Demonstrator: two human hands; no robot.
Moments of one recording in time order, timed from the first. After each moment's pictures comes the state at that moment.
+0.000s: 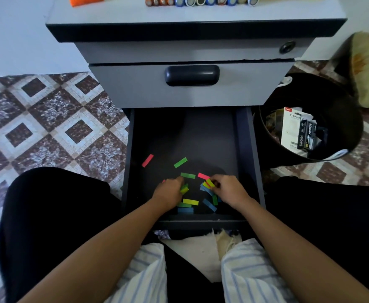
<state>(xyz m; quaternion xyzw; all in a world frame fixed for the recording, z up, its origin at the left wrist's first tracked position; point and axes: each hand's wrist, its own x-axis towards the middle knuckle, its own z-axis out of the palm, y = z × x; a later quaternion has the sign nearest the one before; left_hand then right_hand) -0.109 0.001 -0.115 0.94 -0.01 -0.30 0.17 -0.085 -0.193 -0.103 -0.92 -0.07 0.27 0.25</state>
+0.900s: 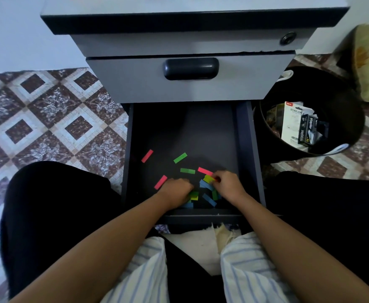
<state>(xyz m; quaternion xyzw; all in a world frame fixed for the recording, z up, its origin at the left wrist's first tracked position) -0.110 -0.013 -0.109 0.92 -0.21 -0.31 0.06 -0.088 -0.188 -0.108 -0.92 0.00 0.27 0.27</state>
